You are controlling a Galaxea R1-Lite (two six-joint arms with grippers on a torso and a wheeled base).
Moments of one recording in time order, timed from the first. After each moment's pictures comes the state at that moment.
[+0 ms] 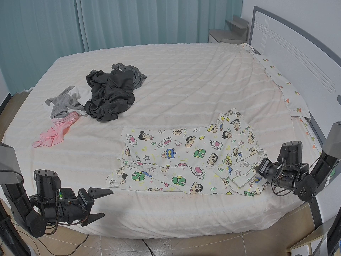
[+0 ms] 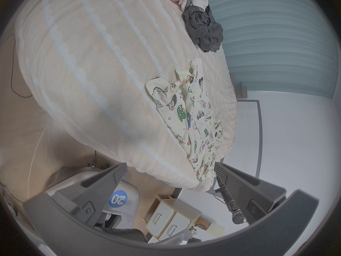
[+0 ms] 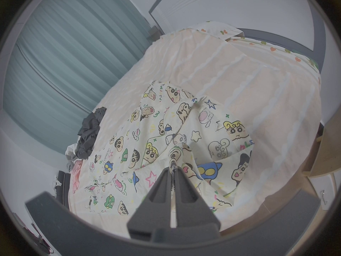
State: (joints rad) left arm -0.12 1.92 -0.06 -1.21 -0.51 -1.11; right arm 0.22 2.00 -0.51 -0.91 -0.07 0.75
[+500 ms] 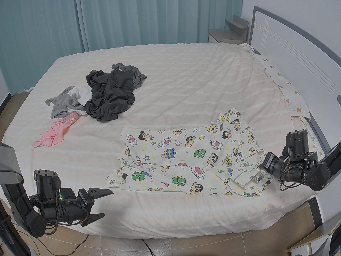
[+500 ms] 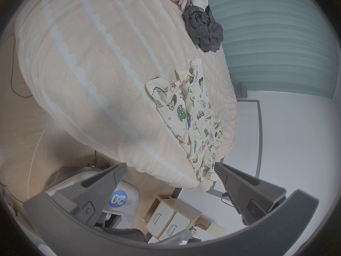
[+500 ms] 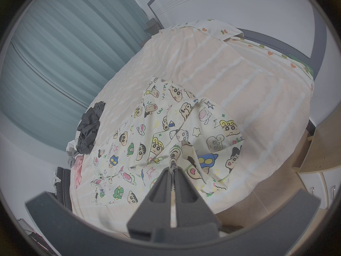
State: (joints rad) left arm -0.12 1.92 -0.06 -1.21 -0.51 -1.11; right arm 0.24 1.84 -0.56 -0.62 -0.06 0.76
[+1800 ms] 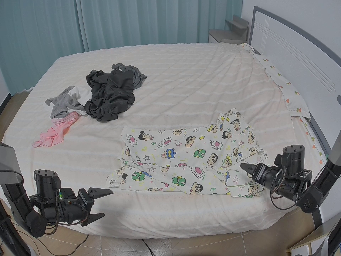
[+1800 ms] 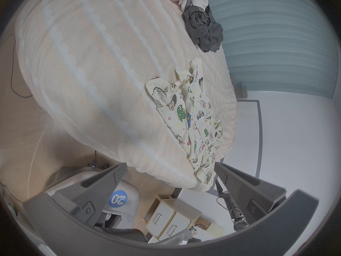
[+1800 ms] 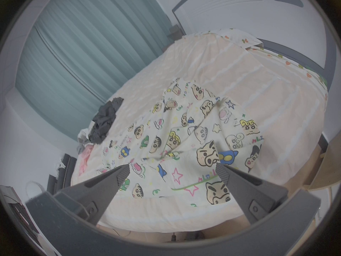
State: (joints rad) left arm -0.12 1.92 -0.06 -1.21 -0.50 -1.11; right arm 0.35 1.94 -0.33 -1.12 -0.11 0.70
